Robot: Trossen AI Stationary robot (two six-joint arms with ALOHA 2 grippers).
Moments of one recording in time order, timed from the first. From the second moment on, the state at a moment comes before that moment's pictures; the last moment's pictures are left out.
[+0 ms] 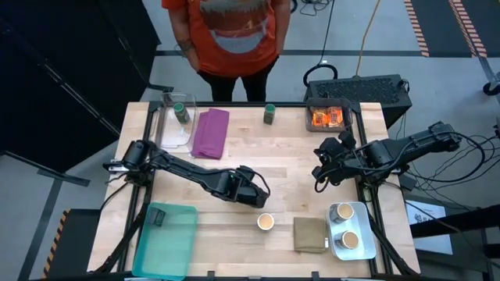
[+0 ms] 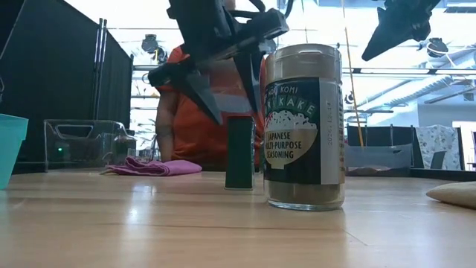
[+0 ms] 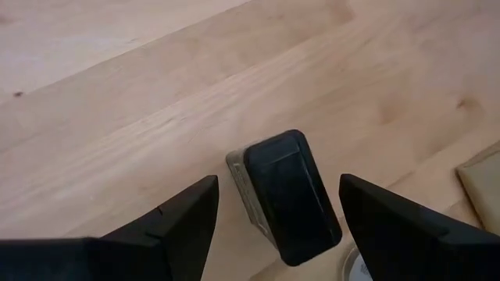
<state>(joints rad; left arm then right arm) -0.26 1.96 1.55 -0.80 -0.34 -1.32 0.32 1.03 1.00 -1.04 0.71 0.82</state>
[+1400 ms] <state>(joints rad) -0.29 2.04 1.55 -0.76 -0.40 -1.33 0.32 1.03 1.00 -1.02 0.71 0.80</state>
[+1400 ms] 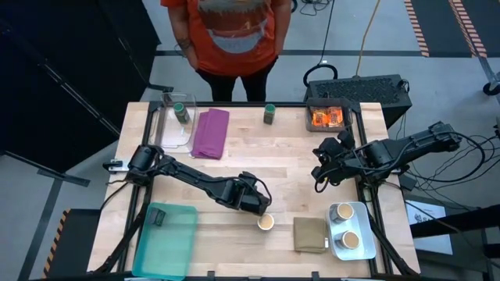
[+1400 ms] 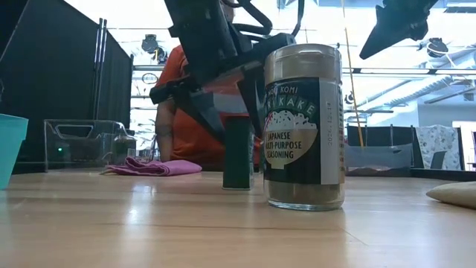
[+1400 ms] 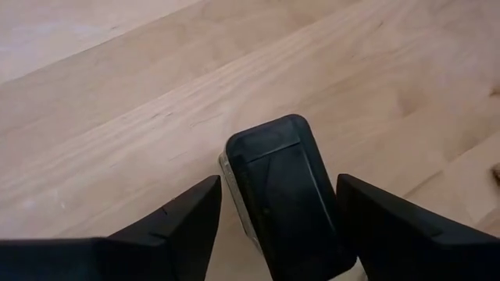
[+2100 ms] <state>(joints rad) -0.29 2.04 1.56 -0.77 -0.37 -1.25 0.32 1.03 1.00 -1.01 0.73 0.80</state>
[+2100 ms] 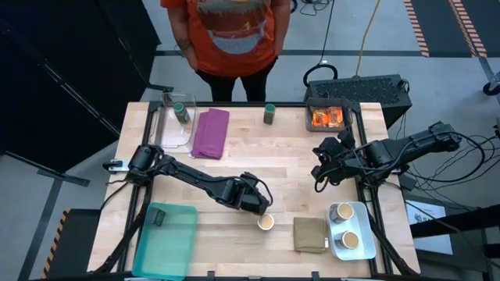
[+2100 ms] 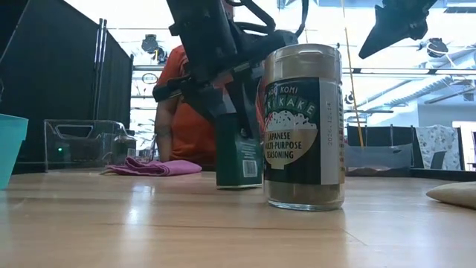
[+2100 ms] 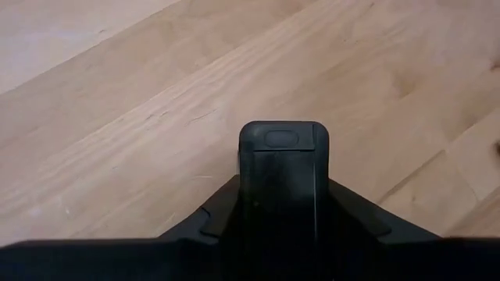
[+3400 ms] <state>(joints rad) -0.85 1.69 1.51 -1.46 -0.31 -2.18 0.32 1.09 1.00 -0.87 0.70 0.71</state>
